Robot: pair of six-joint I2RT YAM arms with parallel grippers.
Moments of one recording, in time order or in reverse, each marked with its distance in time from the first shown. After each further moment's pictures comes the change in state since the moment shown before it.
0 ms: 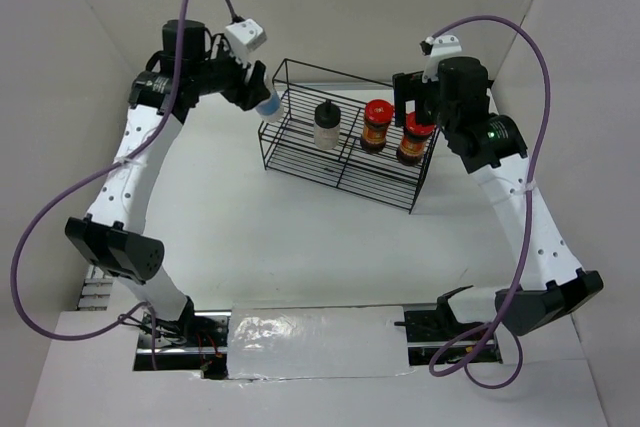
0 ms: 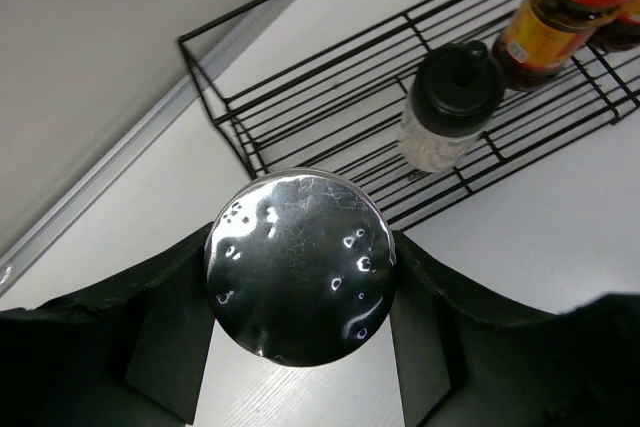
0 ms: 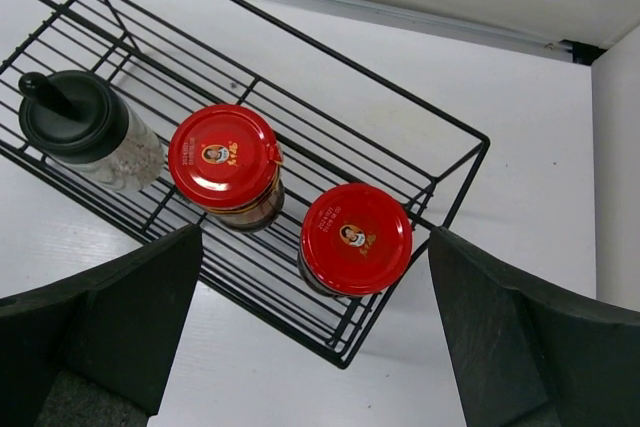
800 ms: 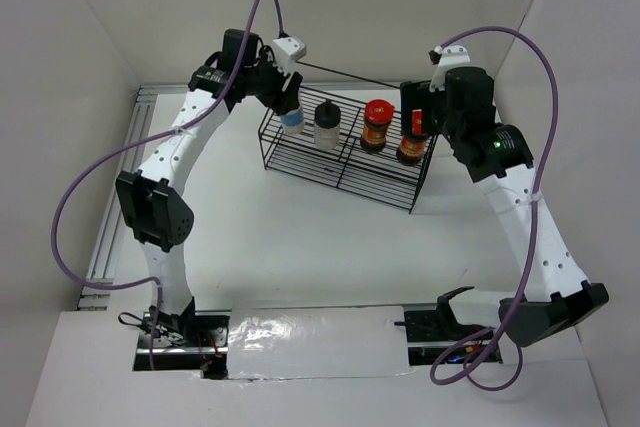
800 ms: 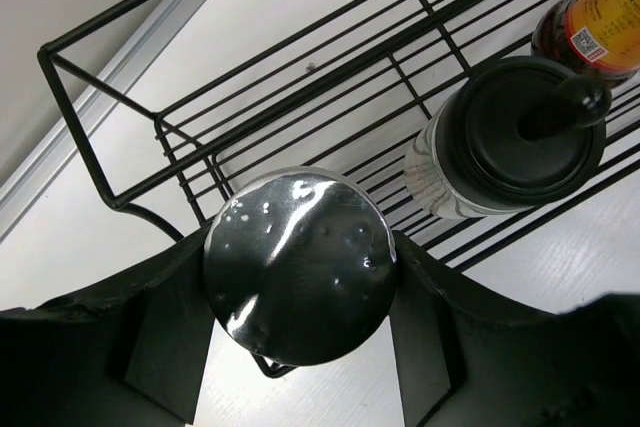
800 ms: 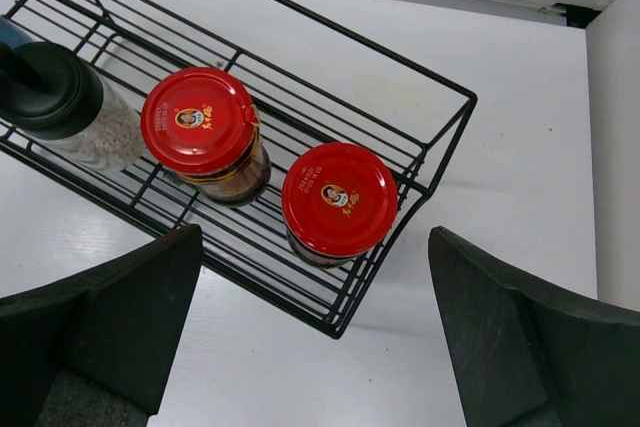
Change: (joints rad) left arm -0.119 0.302 0.096 0.048 -0.062 -0.002; right arm -0.020 -0.065 -0.074 -0.021 0.012 0.032
